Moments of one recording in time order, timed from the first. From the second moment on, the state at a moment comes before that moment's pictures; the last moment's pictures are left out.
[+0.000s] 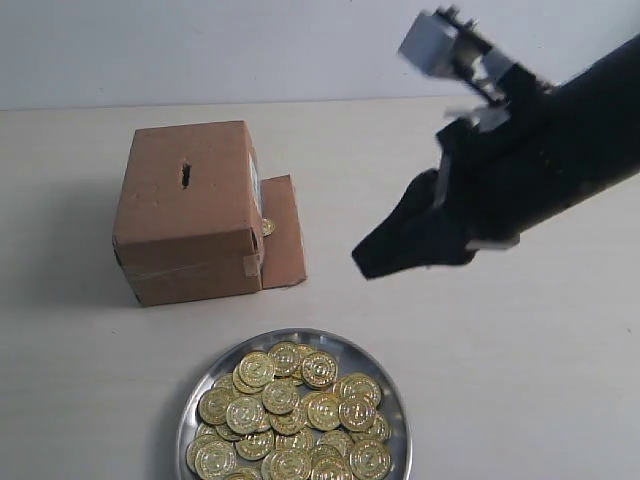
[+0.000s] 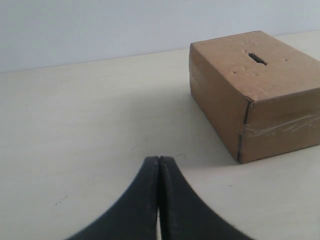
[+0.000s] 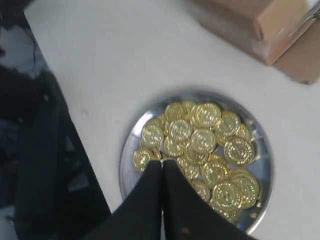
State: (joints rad) left arm -0.08 0.00 0.00 -0.08 0.36 0.19; right arm 0.30 1.40 -0.90 0.90 0.99 -0.89
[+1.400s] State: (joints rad) left arm -0.08 0.00 0.00 -0.08 0.37 0.19; right arm 0.68 1.97 -1.09 0.54 0.68 -0.86
